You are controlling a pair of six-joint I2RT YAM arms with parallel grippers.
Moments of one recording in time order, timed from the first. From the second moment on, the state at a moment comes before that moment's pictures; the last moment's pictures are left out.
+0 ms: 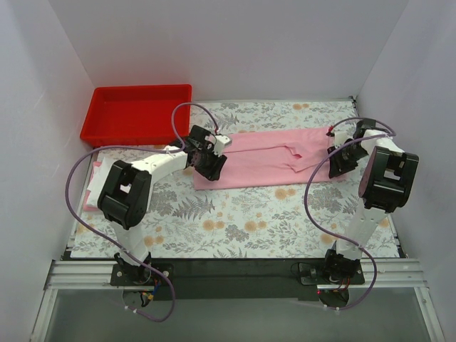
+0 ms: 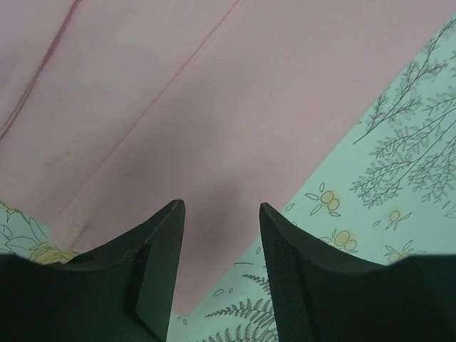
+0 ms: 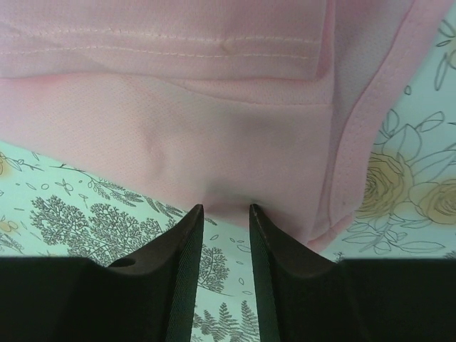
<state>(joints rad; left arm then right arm) -0.49 1.83 1.24 -0.39 0.30 0.18 -0.26 1.97 1.40 -0.86 -0.38 -0.63</state>
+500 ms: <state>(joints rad) -0.50 1.86 1.18 -0.42 0.23 0.40 -0.26 1.94 1.36 -0.78 -0.24 -0.64</state>
